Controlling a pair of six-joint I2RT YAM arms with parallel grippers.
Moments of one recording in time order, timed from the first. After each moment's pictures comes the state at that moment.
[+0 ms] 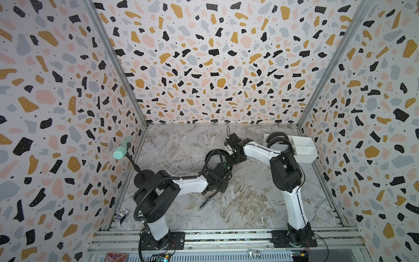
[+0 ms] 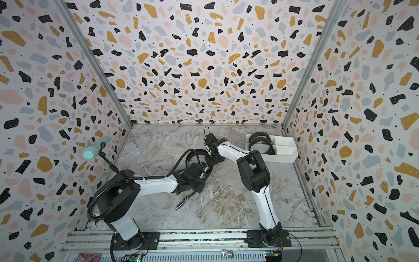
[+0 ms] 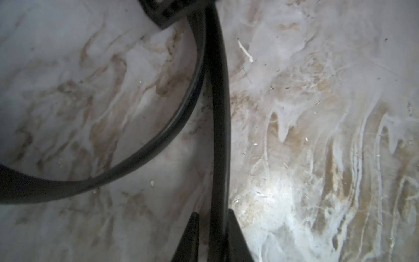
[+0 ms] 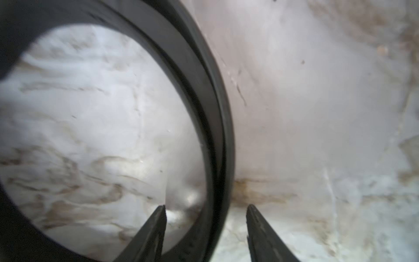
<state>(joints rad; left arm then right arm) -0.84 1.73 0.89 -0.19 -0.06 -0.30 0.60 2.21 1.73 -0.80 -0.02 0.07</state>
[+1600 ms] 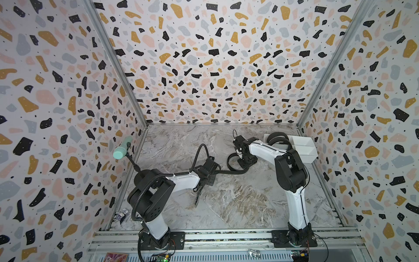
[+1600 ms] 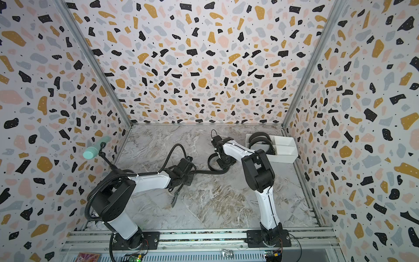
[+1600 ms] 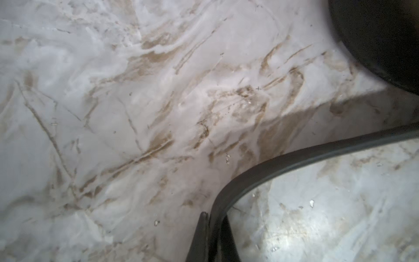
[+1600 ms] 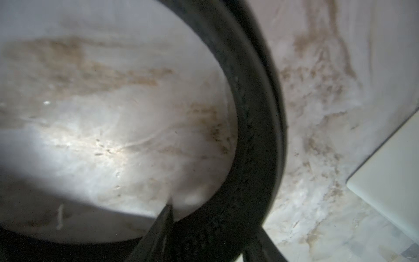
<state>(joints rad) -0.66 1.70 0.83 -0.19 -0.25 -0.29 0.54 2.15 1.65 -1.01 0.21 -0.04</state>
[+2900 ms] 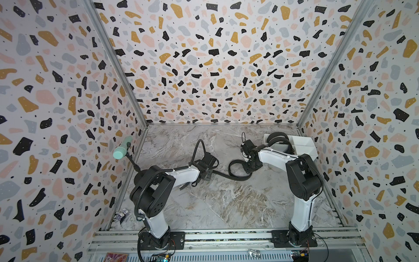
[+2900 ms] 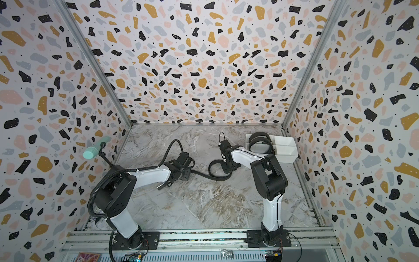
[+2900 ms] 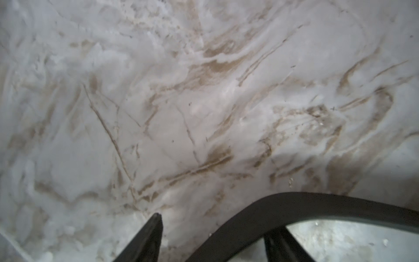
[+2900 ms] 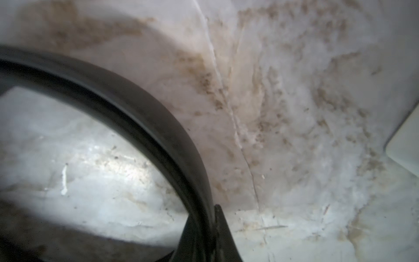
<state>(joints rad) -0.60 1.76 0.97 -0.34 -0.34 -0.24 0.50 1.93 1.30 -0.76 0.11 0.04</state>
